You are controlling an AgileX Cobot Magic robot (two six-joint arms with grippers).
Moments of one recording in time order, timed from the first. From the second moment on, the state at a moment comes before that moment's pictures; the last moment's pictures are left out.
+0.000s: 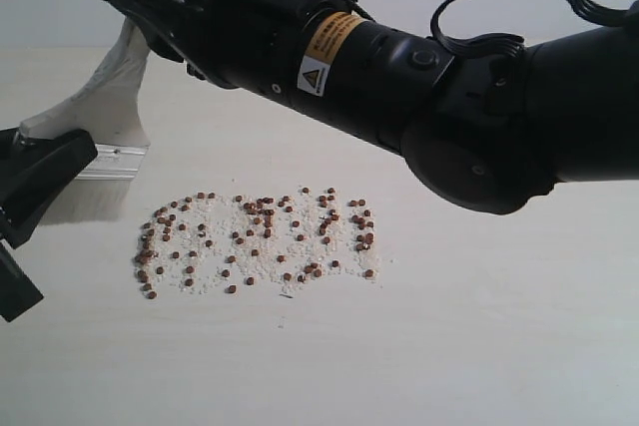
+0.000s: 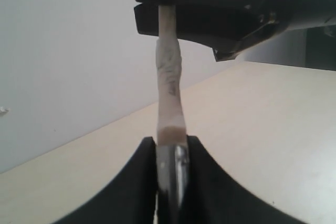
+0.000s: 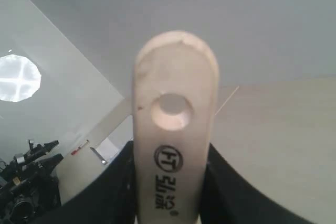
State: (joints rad) left arm -0.24 1.15 -0.11 0.78 -1.14 -0.35; right arm 0.87 1.65 -0.92 -0.15 -0.65 0.85
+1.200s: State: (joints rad) left arm -0.24 0.21 -0.05 1.17 -0.58 -1.23; right arm 0.68 1.13 -0.71 0.07 -0.09 -0.09
